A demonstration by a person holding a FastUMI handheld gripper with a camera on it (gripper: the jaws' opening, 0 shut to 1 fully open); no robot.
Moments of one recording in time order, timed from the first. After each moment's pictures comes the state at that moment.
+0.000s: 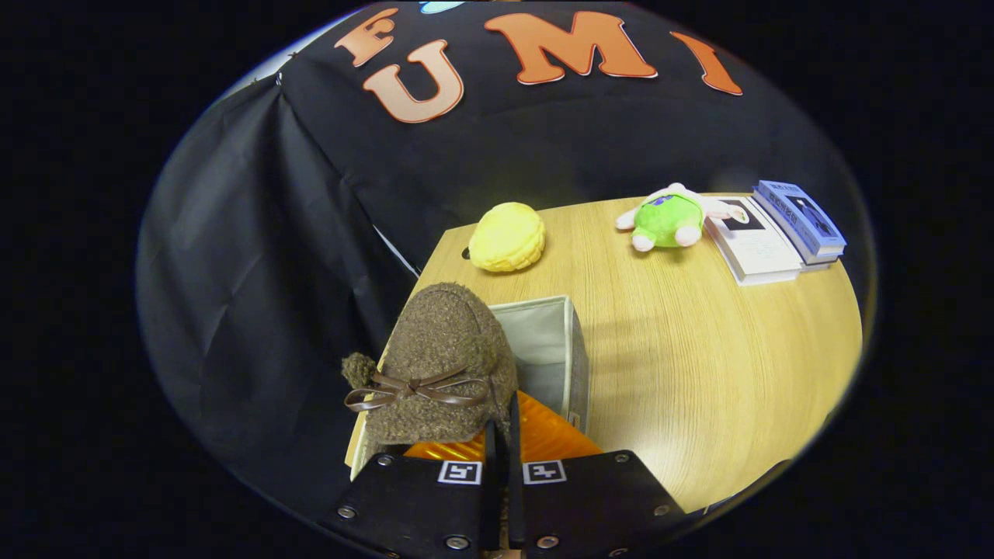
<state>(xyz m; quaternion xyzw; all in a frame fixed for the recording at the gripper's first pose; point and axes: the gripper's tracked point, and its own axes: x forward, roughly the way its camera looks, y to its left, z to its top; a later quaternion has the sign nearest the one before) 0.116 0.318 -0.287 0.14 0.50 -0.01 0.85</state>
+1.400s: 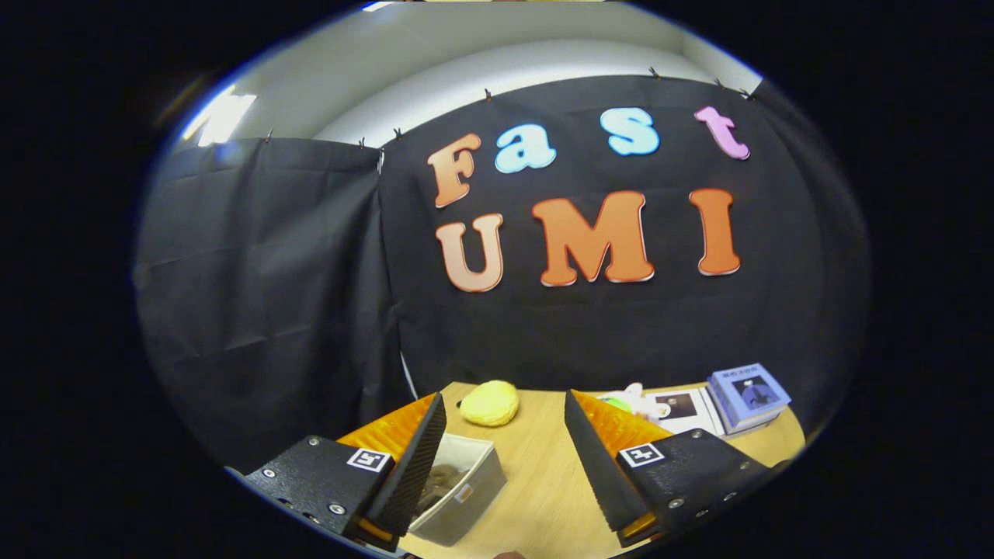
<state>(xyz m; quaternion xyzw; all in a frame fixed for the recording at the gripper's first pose) 0.103 0.180 -0.051 0.03 0.14 0.05 0.99</state>
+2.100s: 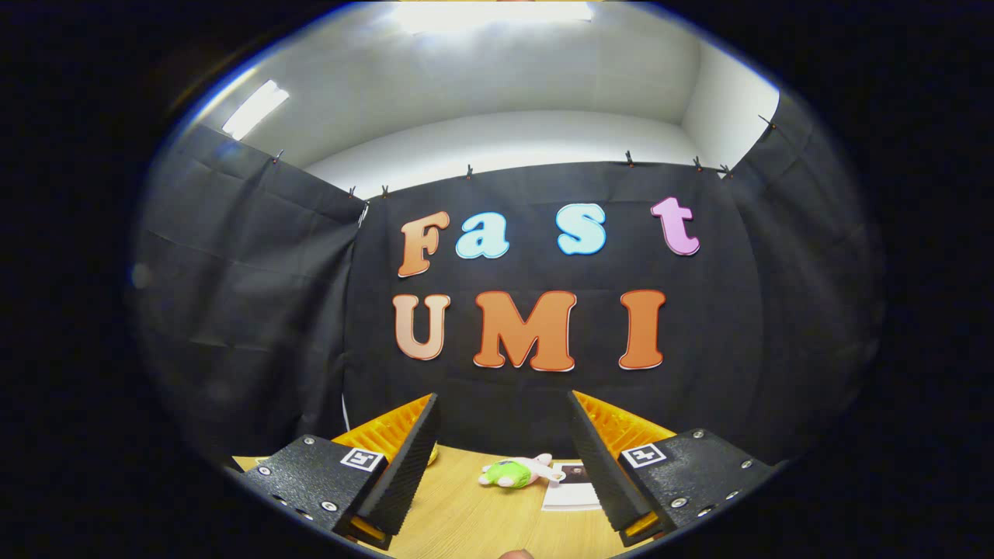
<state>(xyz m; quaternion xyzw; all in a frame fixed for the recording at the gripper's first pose) 0.049 0.056 0.046 -0.05 -0.01 -0.02 1.00</state>
